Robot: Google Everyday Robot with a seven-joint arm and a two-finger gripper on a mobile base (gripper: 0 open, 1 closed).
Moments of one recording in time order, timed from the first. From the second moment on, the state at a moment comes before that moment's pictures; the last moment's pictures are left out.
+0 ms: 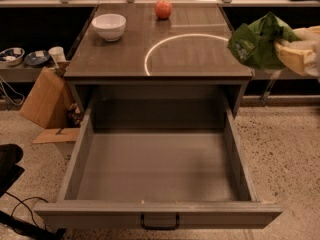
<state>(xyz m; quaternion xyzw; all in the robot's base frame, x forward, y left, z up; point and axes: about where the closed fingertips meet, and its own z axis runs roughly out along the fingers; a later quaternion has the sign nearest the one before) 0.504 -0.244 1.025 -0.31 0.72 -0.04 0.62</state>
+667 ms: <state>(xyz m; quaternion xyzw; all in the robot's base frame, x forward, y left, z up) 0.505 -0.226 1.005 -0.32 0.73 -0.03 0.61</state>
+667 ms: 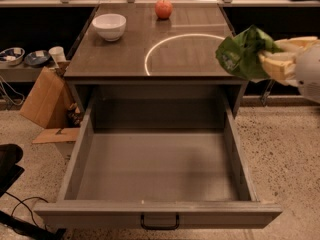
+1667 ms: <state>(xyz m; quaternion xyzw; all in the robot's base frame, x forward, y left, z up) 0.490 -0.114 0.818 -0.36 0.75 0.08 0.54</state>
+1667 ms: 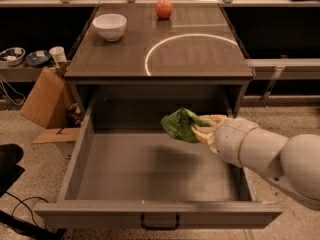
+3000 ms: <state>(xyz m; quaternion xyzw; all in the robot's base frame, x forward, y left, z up) 0.527 -0.091 0.773 -0.35 0.74 0.12 0.57</state>
